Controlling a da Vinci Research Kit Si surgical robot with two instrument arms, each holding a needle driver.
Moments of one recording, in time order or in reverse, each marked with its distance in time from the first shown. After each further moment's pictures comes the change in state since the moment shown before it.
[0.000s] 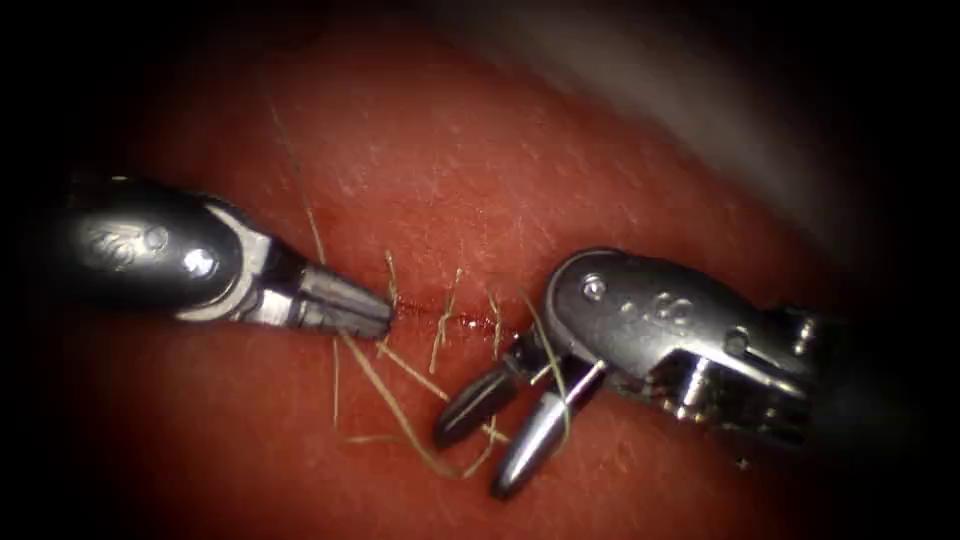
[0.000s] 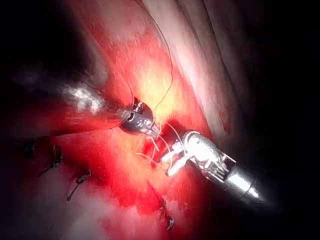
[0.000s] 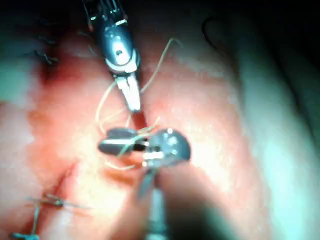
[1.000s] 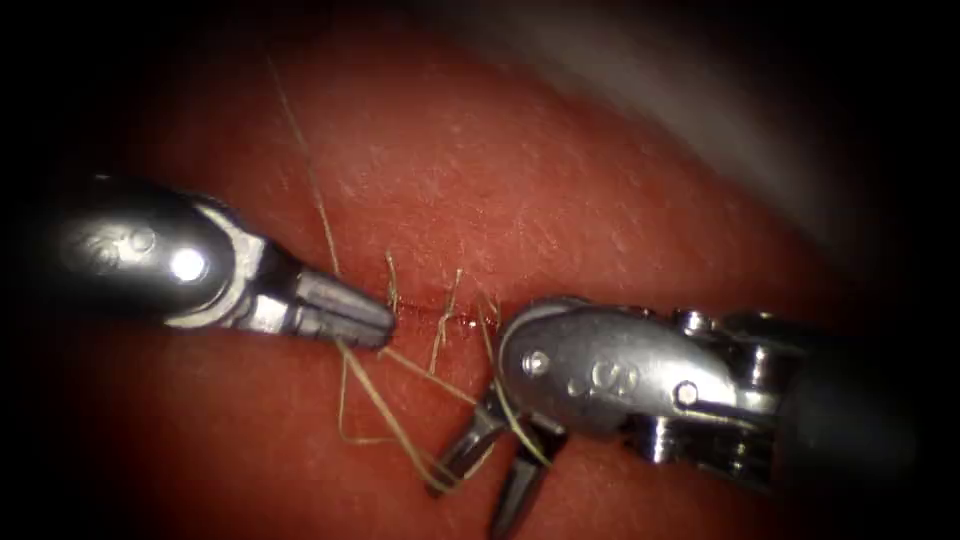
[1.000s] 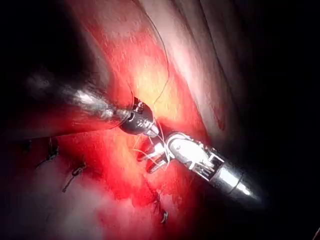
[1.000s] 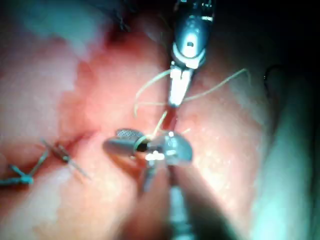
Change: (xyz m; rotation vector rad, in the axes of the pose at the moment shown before) right arm -0.001 0.000 0.003 -0.005 -0.428 -0.146; left arm 0.002 0.000 -0.001 -0.009 0.005 -0.011
